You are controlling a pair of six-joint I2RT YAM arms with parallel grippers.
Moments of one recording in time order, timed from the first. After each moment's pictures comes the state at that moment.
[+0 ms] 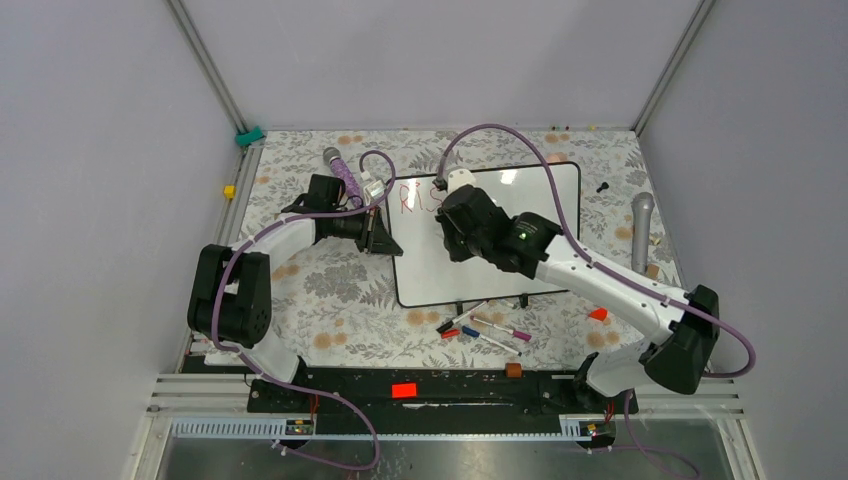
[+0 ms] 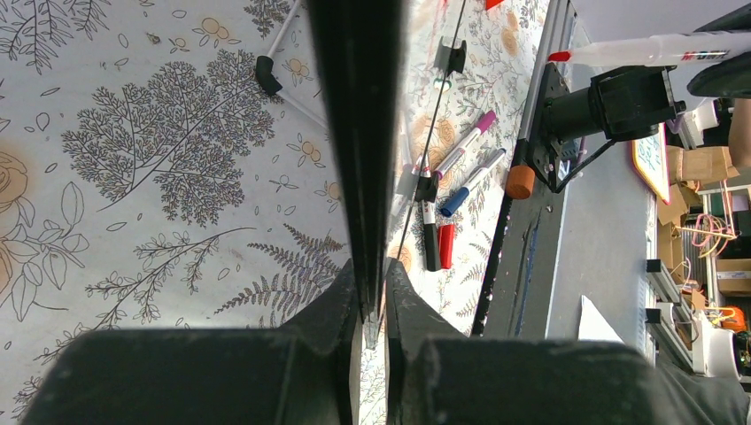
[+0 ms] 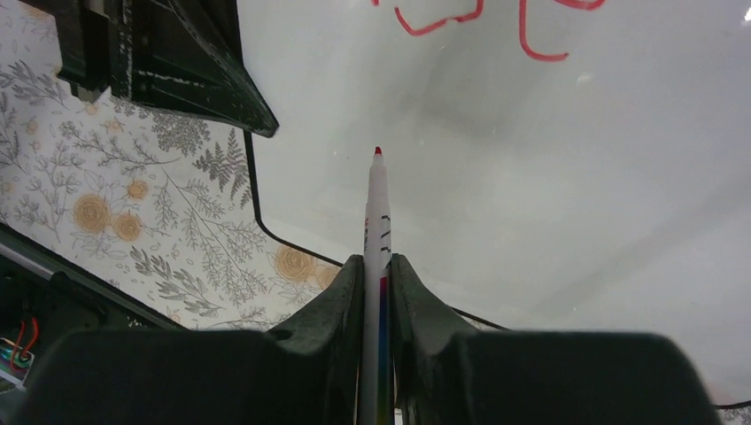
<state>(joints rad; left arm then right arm) -0.21 1.63 0.99 -0.31 1.09 0.11 0.94 1.46 1.38 -0.70 0.28 0.38</state>
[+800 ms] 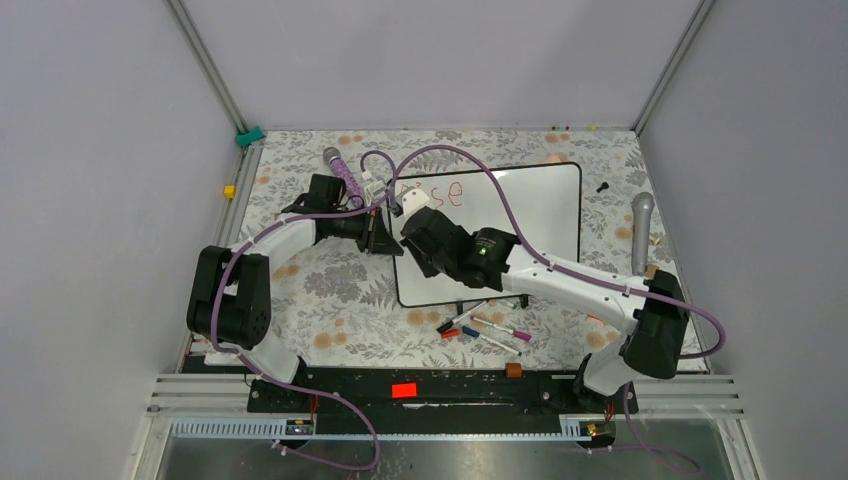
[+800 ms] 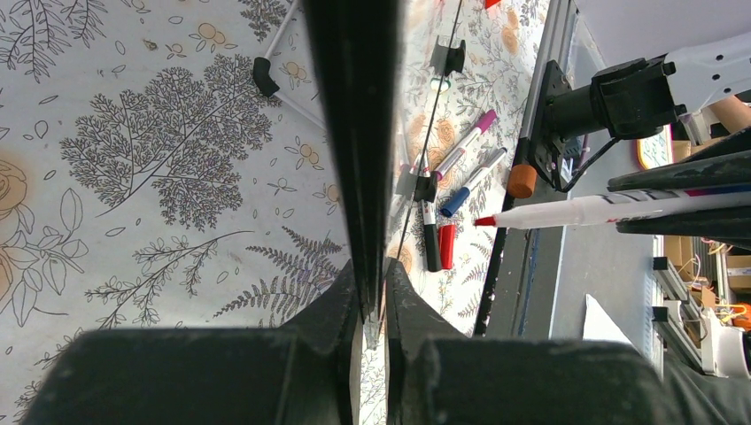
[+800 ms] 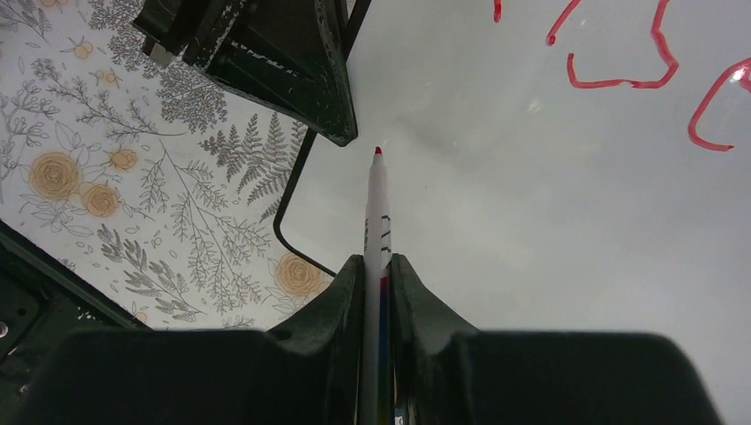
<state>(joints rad) -0.22 1.62 0.99 -0.31 1.08 0.12 1.08 1.55 1.38 -0.60 0.36 0.24</state>
